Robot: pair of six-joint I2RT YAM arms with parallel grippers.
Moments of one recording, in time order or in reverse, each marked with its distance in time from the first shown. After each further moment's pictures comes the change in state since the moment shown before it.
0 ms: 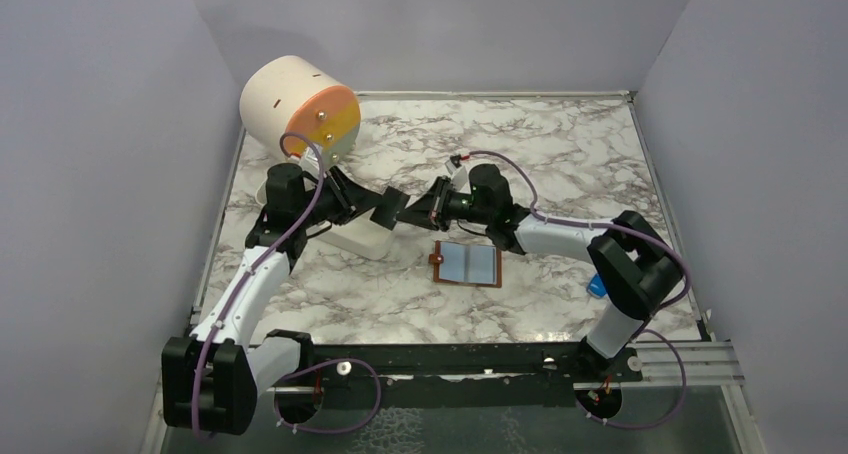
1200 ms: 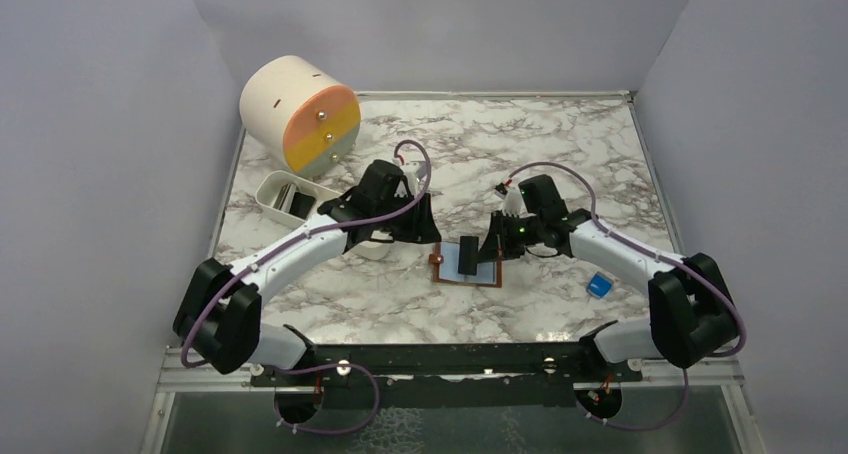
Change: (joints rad) left arm -0.481 0.289 0.246 -0.286 -0.236 0.402; right arm -0.265 -0.351 -0.165 -0.845 -0.082 -0.834
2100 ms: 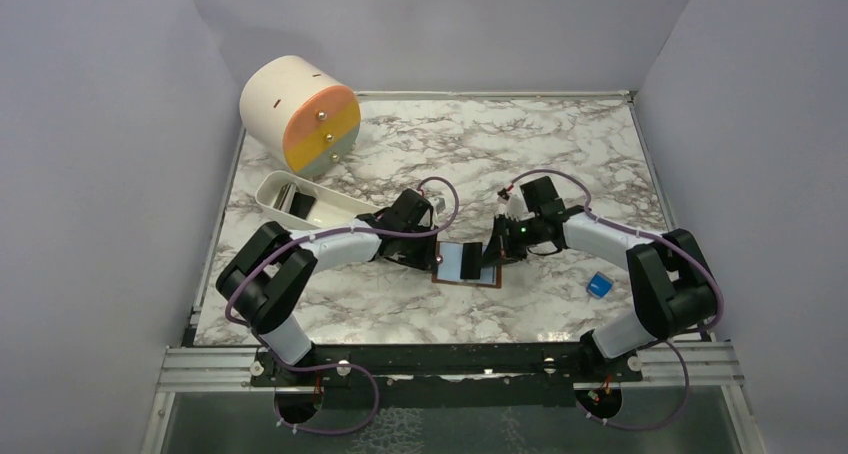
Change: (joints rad) left arm -0.126 0.277 -0.063 0.090 -0.112 0.033; right arm -0.076 0.167 0.000 0.003 -0.084 -0.024
